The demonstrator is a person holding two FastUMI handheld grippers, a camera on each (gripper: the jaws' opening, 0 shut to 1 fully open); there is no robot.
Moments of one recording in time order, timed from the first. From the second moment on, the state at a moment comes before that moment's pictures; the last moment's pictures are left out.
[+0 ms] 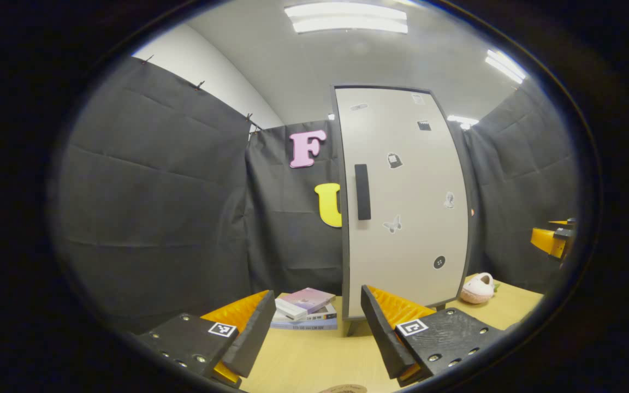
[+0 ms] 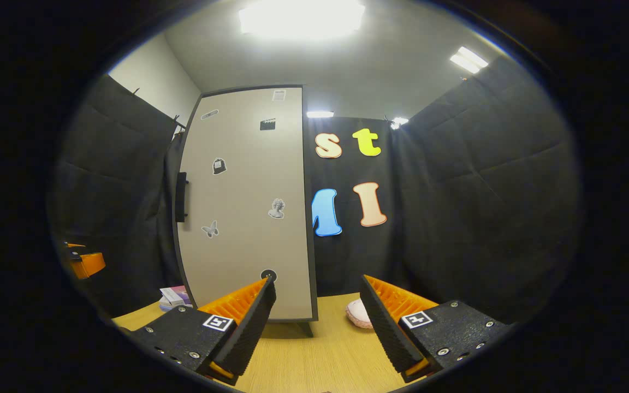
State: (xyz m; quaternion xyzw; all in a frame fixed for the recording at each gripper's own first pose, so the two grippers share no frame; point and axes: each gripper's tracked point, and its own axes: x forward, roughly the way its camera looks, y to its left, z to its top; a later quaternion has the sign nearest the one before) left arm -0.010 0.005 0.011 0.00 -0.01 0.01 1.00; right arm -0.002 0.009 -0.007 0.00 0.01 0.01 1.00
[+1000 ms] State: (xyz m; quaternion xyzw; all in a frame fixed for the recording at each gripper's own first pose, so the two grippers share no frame) left arm -0.052 0.099 0.019 0.01 -0.02 0.09 1.00; right arm 0.071 0.148 0.037 0.02 0.01 0.14 0.99
